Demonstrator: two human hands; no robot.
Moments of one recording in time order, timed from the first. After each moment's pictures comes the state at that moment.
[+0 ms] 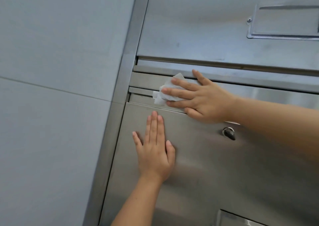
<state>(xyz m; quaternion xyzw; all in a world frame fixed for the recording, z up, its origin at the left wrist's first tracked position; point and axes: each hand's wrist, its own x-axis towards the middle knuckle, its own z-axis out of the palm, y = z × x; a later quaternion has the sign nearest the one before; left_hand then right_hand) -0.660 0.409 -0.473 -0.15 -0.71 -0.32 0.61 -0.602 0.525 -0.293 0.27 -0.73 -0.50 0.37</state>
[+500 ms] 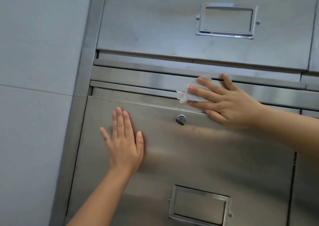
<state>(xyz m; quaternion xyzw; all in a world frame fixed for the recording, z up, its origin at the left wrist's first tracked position) -0.638 0.426 -0.477 -0.13 -0.73 -0.31 0.60 -0.522 0.652 -0.310 0.22 -0.73 -0.48 0.43</state>
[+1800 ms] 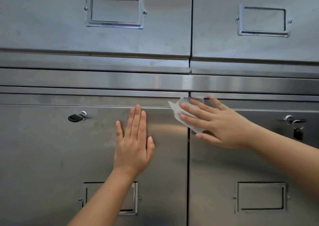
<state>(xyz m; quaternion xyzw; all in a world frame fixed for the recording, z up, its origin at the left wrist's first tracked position) -0.552 0.629 -0.461 -0.30 -0.67 -0.22 0.65 -0.393 0.824 -0.365 0.10 -0.86 -0.41 0.30</state>
